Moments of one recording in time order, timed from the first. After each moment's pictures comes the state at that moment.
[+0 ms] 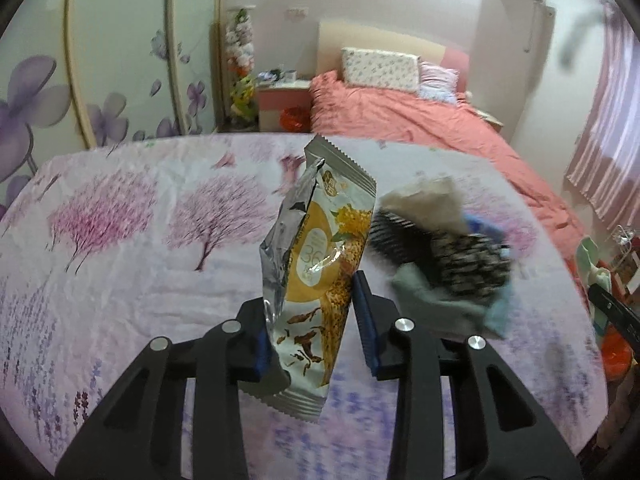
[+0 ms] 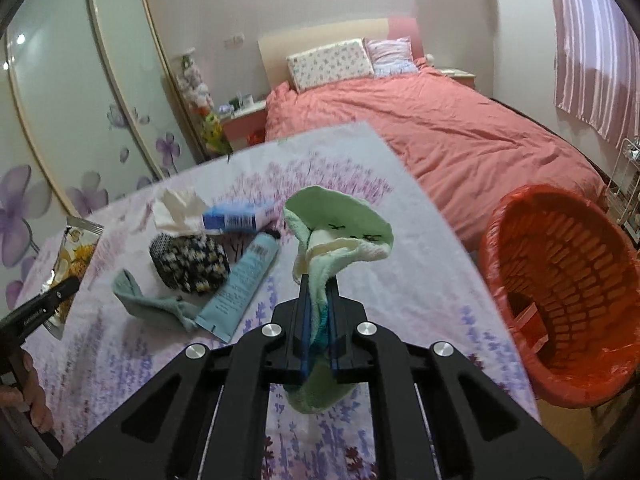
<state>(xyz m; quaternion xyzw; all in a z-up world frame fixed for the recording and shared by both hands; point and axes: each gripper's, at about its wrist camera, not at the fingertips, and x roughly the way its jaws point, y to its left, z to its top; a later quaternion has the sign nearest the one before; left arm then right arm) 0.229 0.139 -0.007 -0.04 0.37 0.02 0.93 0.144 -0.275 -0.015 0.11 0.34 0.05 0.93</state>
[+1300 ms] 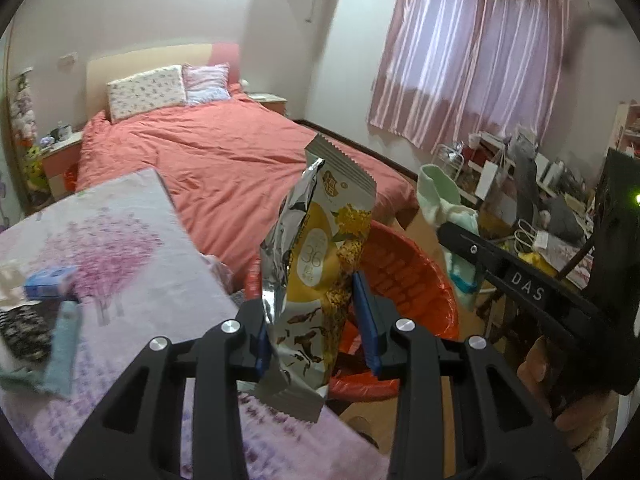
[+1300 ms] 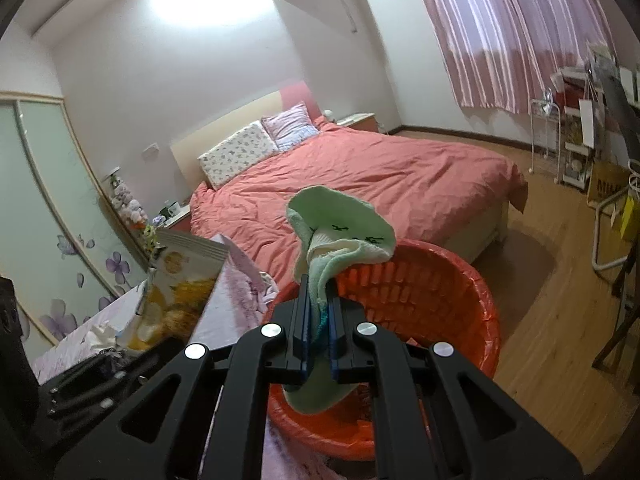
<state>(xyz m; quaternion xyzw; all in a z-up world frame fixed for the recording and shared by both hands) 0.212 -0.227 0.000 0.03 0.34 -0.34 0.88 0.102 -0.486 -0.016 0.24 0.24 -0.09 0.94</state>
